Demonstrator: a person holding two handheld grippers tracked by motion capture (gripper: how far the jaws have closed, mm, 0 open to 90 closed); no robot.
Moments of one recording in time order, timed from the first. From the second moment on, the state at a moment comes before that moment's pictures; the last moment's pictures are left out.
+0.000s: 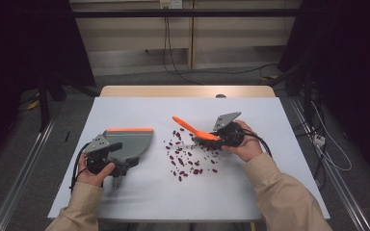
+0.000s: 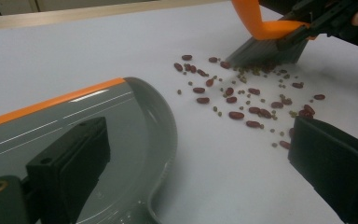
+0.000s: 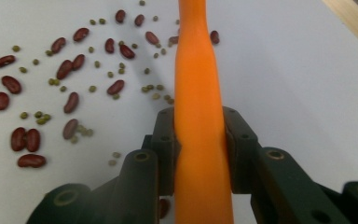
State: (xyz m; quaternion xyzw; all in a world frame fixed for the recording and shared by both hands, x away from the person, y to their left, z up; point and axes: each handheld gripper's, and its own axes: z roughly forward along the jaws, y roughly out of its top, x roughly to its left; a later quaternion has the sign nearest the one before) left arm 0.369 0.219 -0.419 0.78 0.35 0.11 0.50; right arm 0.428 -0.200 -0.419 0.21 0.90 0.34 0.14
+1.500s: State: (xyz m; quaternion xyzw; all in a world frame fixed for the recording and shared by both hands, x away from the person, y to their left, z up) left arm 0.373 0.222 -0.423 0.78 0.35 0.10 0.50; right arm 0.488 -0.140 -0.426 0.18 0.90 0.36 0.16
